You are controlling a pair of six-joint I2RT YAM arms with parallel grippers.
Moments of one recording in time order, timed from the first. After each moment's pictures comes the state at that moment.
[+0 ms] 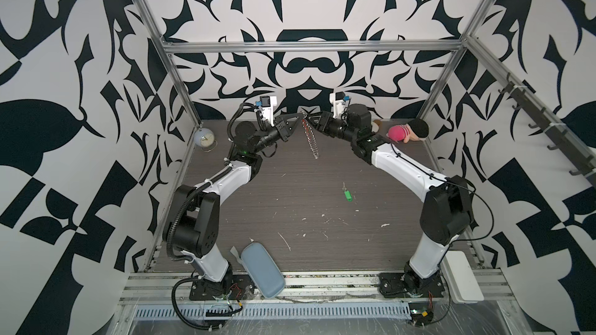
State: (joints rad) left arm -0.34 1.65 1.10 0.90 0.70 -0.76; right arm 0.51 1.79 1.50 0.13 -0.44 0.85
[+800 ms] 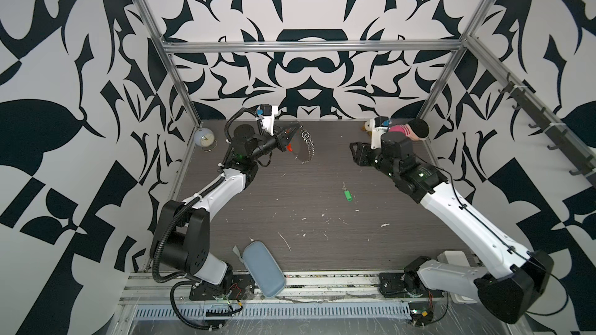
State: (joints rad) left arm -0.35 1.52 1.01 0.59 0.64 -0.46; right arm 0.50 1.21 1.11 -0.46 0.12 0.43
